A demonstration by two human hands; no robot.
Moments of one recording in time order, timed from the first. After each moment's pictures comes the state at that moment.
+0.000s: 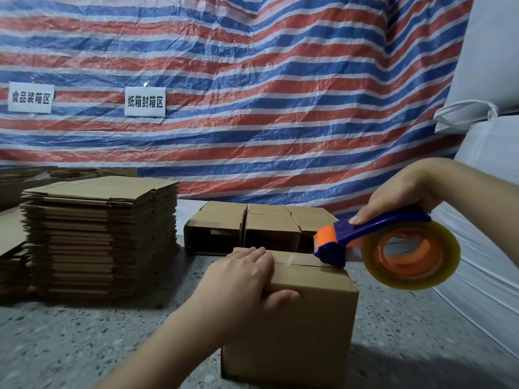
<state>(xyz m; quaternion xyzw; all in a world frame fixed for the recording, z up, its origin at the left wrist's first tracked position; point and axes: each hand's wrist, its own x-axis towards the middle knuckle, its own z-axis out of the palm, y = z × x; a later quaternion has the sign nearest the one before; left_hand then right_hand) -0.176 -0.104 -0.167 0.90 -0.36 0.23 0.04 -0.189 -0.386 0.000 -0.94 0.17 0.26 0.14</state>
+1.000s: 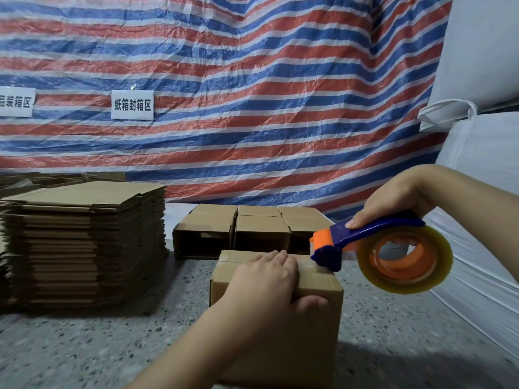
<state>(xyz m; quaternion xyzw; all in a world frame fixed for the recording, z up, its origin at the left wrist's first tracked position) -0.184 -0.158 -0.163 0.90 -0.40 0.17 0.02 -0.206 -0.401 -0.007 -0.93 0.17 0.26 0.17</state>
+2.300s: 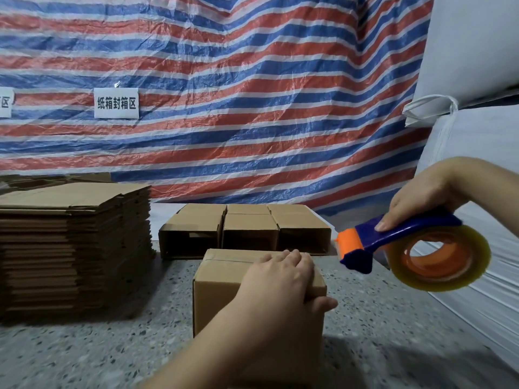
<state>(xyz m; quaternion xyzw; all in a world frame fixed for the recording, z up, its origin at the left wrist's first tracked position) -0.193 -0.193 -0.168 0.87 -0.44 0.20 0.04 -0.239 -0.447 -0.002 -0.93 0.20 0.28 0.12</state>
